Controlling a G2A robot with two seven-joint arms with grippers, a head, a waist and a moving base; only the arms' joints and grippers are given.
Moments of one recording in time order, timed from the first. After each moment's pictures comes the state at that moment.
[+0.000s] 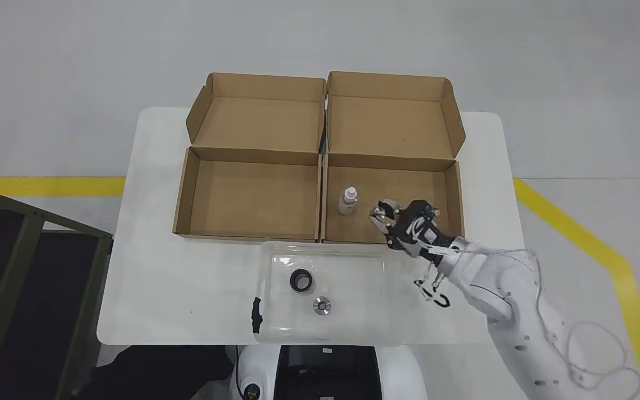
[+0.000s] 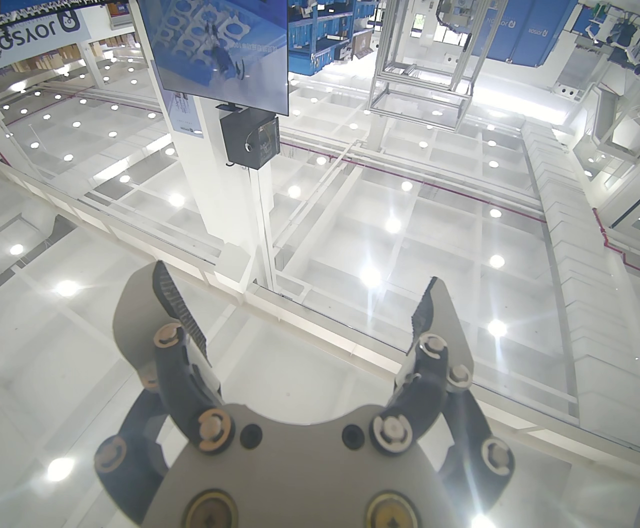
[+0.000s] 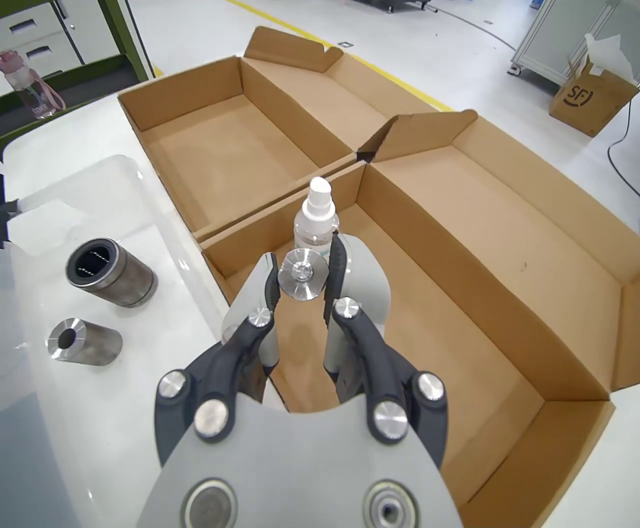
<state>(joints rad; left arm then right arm) -0.42 -0.34 -0.17 -1.17 3.07 0.50 0.07 -1.34 -1.09 1.30 -1.85 -1.22 -0.56 0.28</state>
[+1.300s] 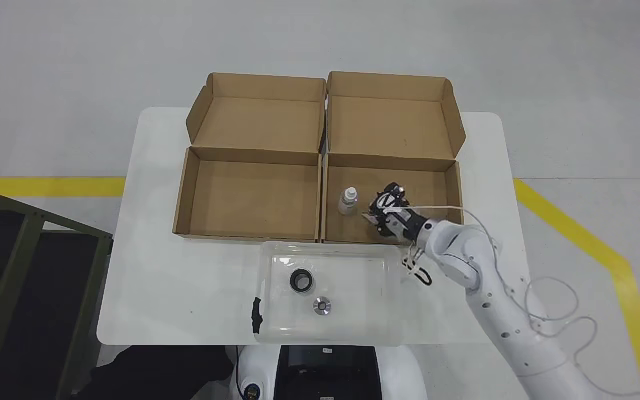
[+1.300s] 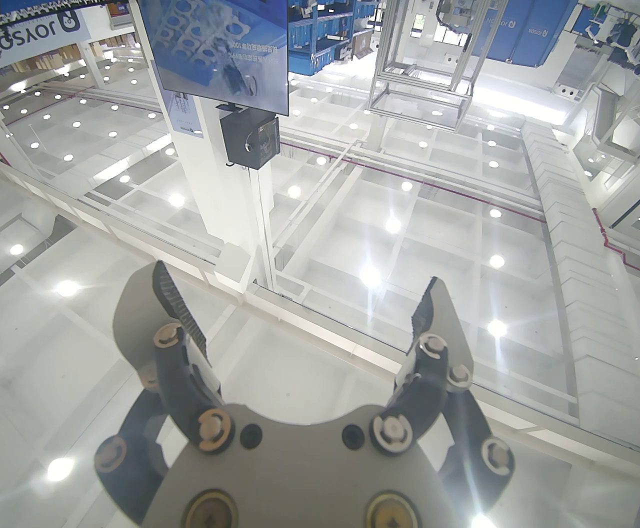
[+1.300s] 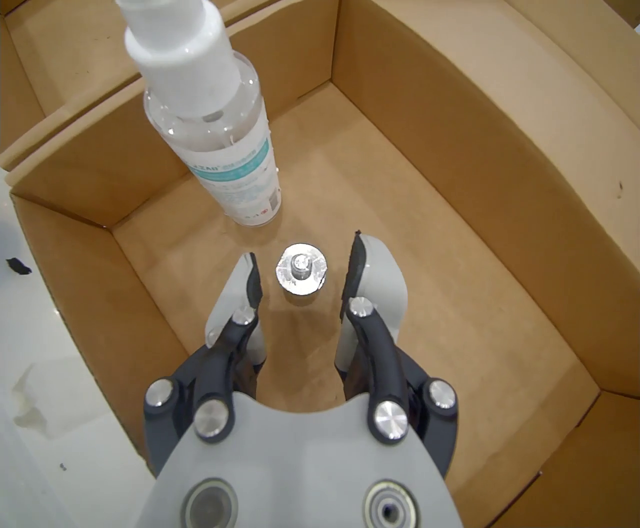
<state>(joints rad) -0.42 -0.34 -0.17 -1.17 3.07 0.50 0.07 -1.11 -1.13 1.12 -1.55 -1.25 -0.46 0.42</state>
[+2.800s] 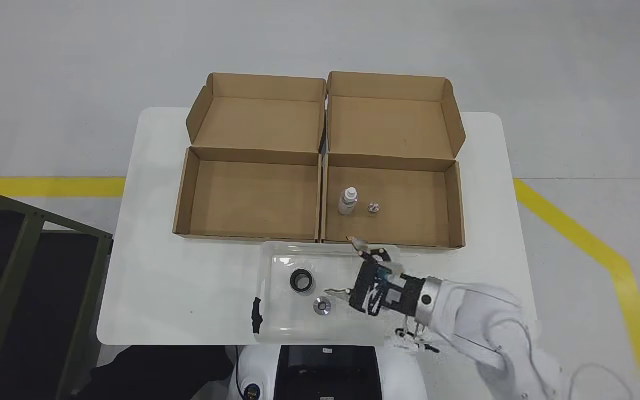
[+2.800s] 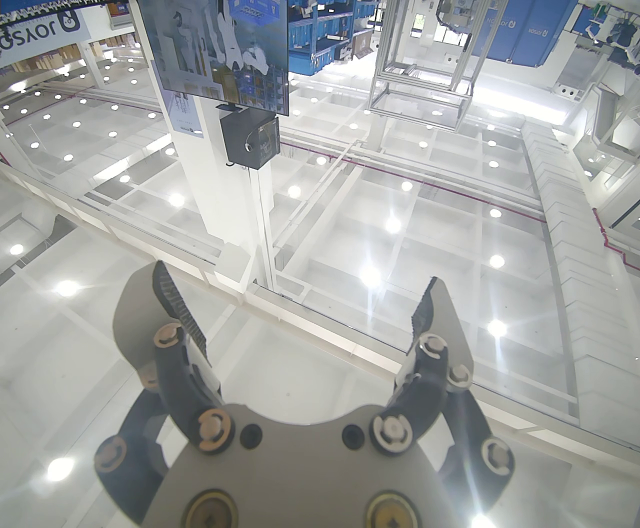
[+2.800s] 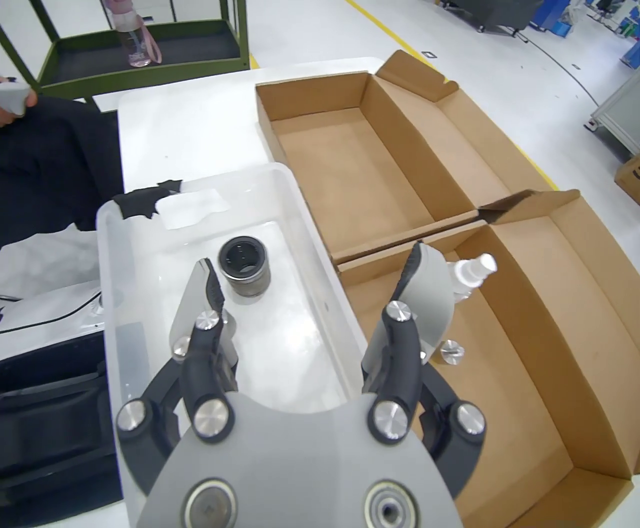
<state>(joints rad) -0.42 -0.34 -0.17 -1.17 3.07 0.50 0.07 -1.49 -1.08 1.18 -2.18 -1.32 -0.67 0.42</state>
